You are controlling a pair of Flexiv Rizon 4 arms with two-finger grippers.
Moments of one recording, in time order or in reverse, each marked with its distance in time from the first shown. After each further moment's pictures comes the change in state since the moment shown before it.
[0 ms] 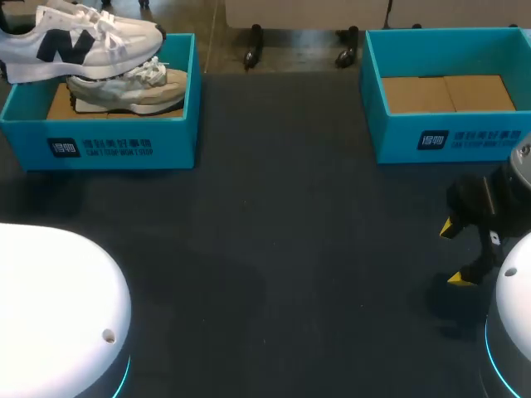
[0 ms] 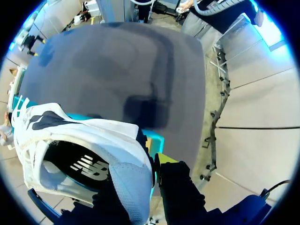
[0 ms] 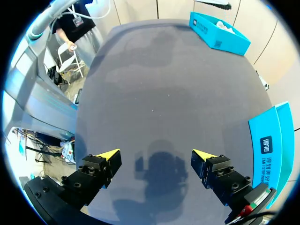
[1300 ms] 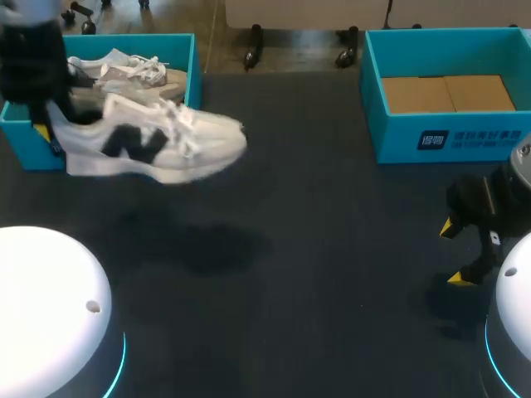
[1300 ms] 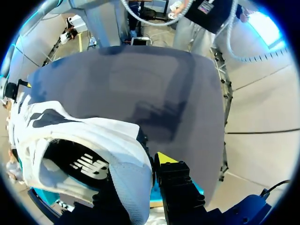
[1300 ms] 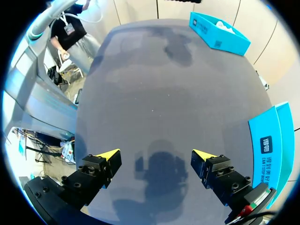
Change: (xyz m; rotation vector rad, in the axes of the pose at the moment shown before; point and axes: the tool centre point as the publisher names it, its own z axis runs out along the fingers) left arm -0.116 -0.219 0.033 0.029 0.002 0.156; right arm 0.000 0.000 0.000 0.000 0.000 0.000
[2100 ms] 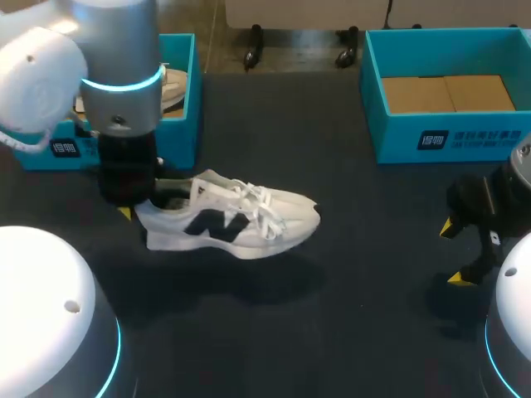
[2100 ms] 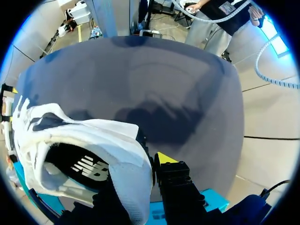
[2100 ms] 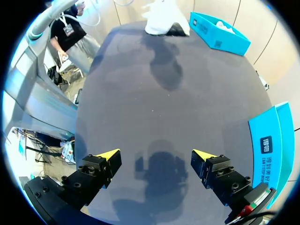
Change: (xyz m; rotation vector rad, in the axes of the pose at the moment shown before) left arm -0.115 -0.066 0.096 -0.047 0.021 -0.001; right arm 0.000 0.000 0.000 0.000 0.000 0.000
